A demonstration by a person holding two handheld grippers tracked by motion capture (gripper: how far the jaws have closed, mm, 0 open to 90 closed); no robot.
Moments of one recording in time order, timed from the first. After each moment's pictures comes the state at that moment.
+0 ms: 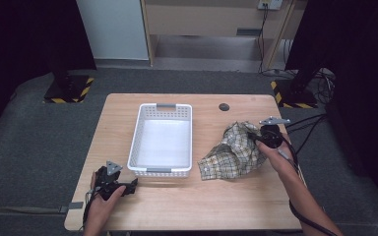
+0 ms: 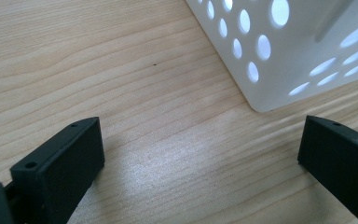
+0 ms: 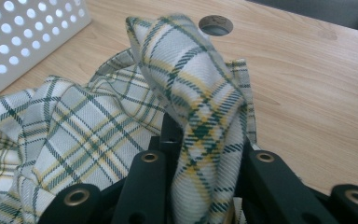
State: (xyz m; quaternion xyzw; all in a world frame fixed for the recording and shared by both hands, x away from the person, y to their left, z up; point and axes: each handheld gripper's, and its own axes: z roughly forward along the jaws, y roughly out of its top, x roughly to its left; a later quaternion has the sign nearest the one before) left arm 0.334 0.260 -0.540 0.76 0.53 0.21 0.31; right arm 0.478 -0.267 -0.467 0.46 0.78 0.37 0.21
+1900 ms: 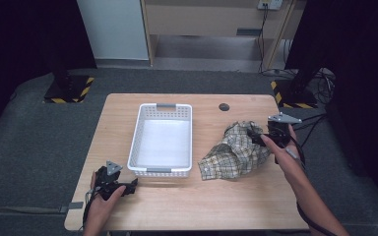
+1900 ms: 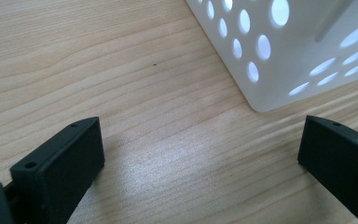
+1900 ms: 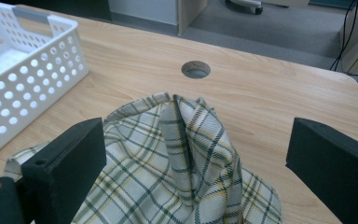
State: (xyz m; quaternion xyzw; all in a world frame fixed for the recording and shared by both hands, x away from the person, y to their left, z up) left arm 0.334 0.260 -0.540 0.76 0.53 0.21 0.31; right arm 0.463 -0.275 -0.438 0.47 0.73 0.42 0.26
